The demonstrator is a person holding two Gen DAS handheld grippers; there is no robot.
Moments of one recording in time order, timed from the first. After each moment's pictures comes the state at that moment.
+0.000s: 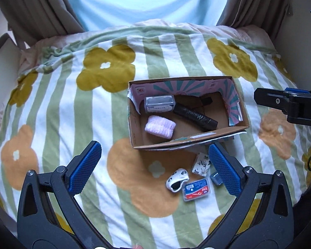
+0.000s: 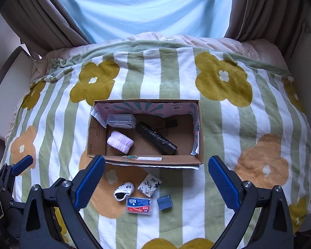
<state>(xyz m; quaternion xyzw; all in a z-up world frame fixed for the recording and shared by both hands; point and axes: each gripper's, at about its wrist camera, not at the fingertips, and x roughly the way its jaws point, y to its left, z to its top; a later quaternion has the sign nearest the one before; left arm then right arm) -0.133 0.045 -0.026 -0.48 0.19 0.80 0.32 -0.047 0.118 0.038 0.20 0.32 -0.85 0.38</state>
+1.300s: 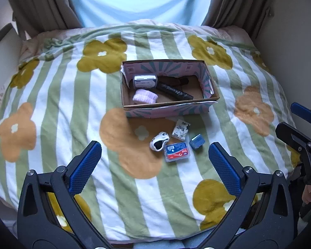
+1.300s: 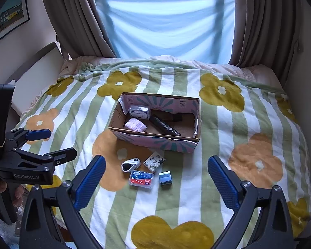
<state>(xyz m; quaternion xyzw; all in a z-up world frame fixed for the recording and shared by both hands) -0.036 -0.039 0.002 -0.48 0.15 0.78 0.36 0.021 0.260 -0.020 0.03 0.29 -0.82 0.50</state>
